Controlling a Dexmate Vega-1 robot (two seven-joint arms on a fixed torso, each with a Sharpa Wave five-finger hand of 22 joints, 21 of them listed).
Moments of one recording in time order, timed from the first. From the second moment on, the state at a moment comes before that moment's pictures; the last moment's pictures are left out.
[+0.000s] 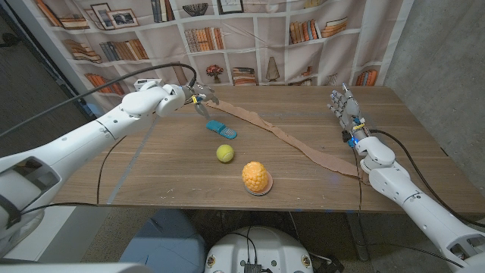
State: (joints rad) left arm 0.39 0.90 0.77 -1.68 1.04 -0.05 -0.45; left_hand 0.79 -0.01 0.44 -0.18 0.19 0.31 -0.20 0.22 0.22 0.32 -0.20 0.23 0.33 0.01 -0.12 0.18 0.18 0.02 0.04 0.18 0.17; right arm -0.90 -0.59 -0.29 -1.33 0.64 0.37 0.02; right_hand 0.07 -0.02 0.24 -0.05 0.19 0.06 0.03 0.19 0.18 0.06 0.06 0.20 0.19 -0.09 -0.01 0.20 0.20 0.08 0.08 0.18 0.17
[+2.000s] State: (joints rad) left arm 0.31 0.86 0.85 -1.55 1.17 -0.20 -0.41; left_hand 0.83 -0.01 0.44 -0.17 0.19 0.30 -0.22 0.22 0.22 0.31 -0.21 0.22 0.33 -0.02 -0.12 0.19 0.18 0.02 0.04 0.19 0.17; right arm -0.90 -0.58 -0.30 -1.32 0.62 0.36 -0.01; right_hand 0.06 -0.02 0.23 -0.05 0.19 0.06 0.03 0.19 0.18 0.06 0.06 0.20 0.19 -0.09 -0.01 0.20 0.20 0.07 0.09 0.18 0.17
